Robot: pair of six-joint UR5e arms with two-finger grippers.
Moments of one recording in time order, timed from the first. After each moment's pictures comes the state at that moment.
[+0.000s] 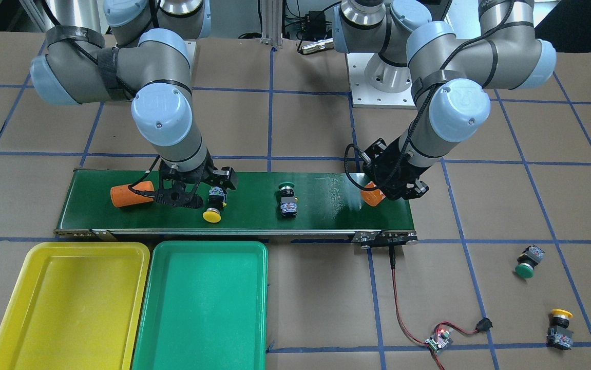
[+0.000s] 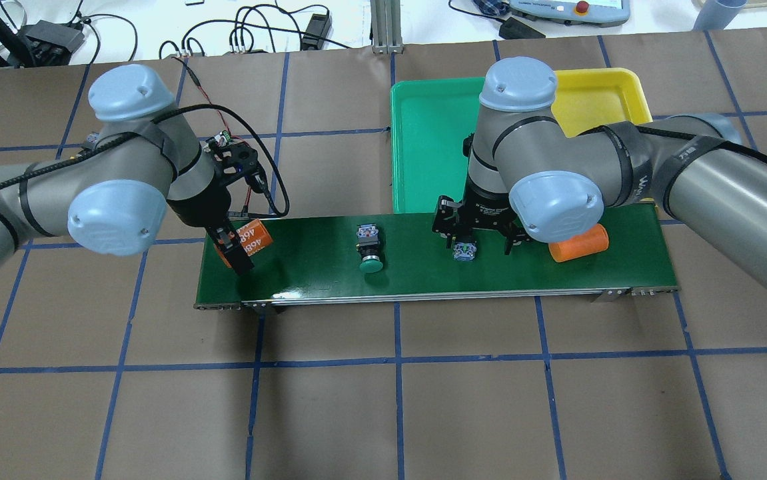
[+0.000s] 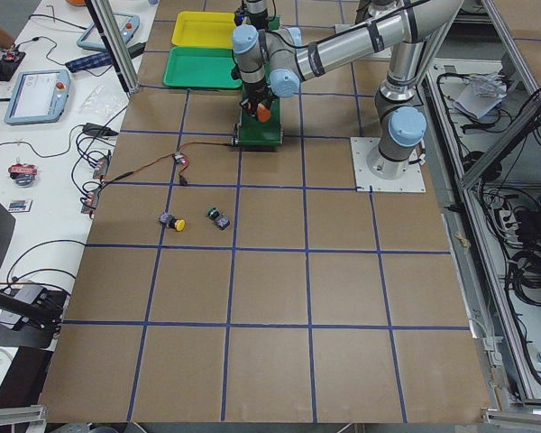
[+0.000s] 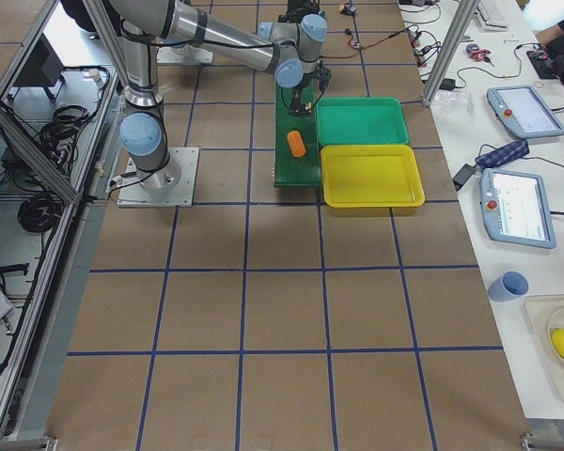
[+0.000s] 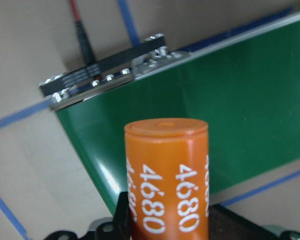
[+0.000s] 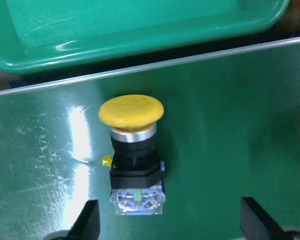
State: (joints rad) left arm -1.53 -1.72 -1.96 -1.15 1.52 1.13; right arm 1.75 -1.31 1.83 -1.94 -1.51 0.33
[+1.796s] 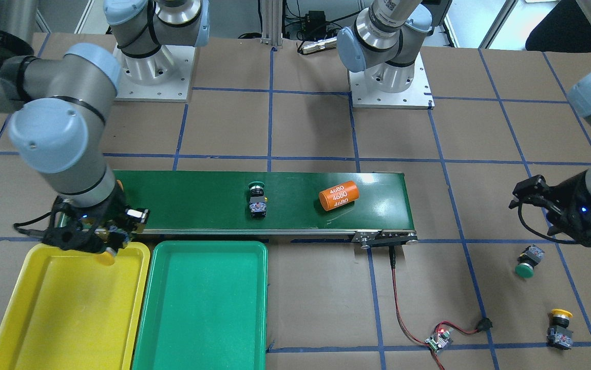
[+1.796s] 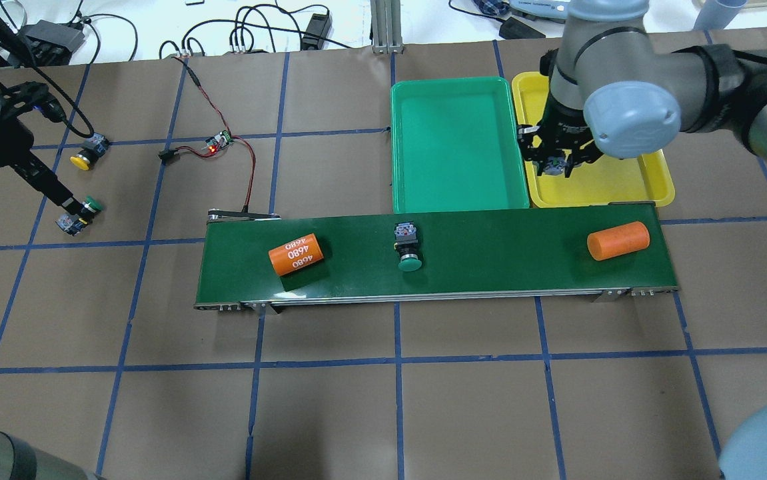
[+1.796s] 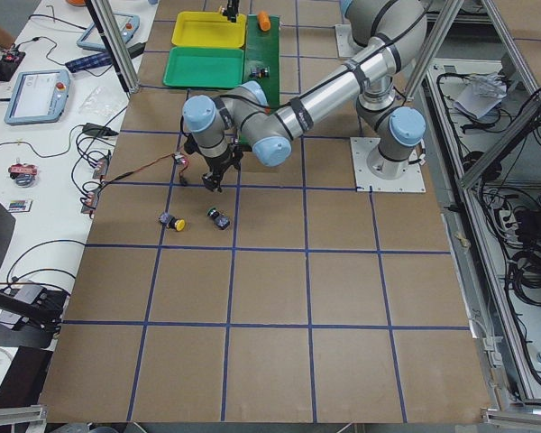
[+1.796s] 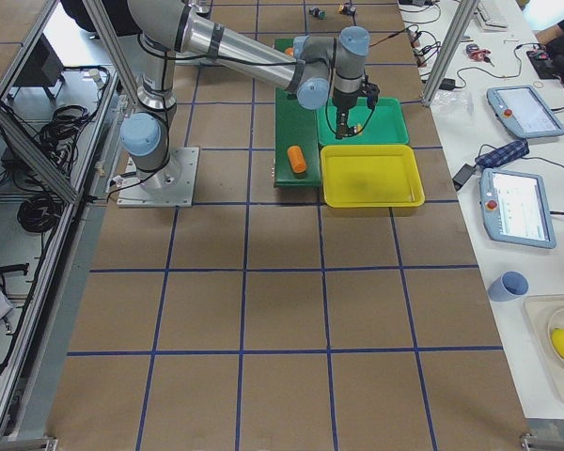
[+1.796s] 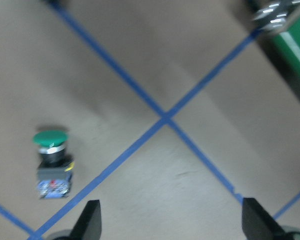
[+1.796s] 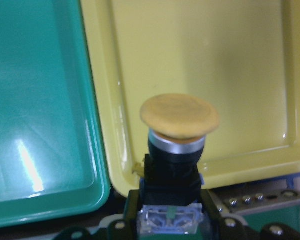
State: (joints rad) left arm -1.02 -2.00 -1.55 -1.30 1.59 1.08; right arm 1.46 -1.20 1.60 -2.03 -1.65 0.01
